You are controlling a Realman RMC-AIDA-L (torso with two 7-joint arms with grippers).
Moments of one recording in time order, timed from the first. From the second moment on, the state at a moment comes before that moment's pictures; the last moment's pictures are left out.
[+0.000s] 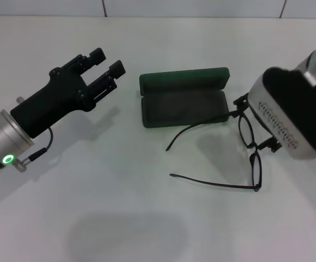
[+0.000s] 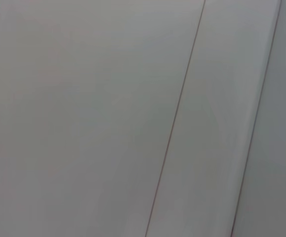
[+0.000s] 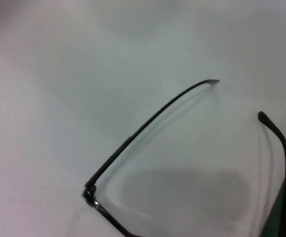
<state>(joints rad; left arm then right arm) -0.34 -2.07 1.05 0.35 1.07 1.49 -0.96 0.77 2.03 -1.68 -1.30 -2.56 -1.43 1.41</state>
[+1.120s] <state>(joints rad) -0.36 -2.08 1.05 0.35 1.07 1.47 -0.96 0.77 2.03 -1.84 -1.26 -2.51 -1.35 1.38</state>
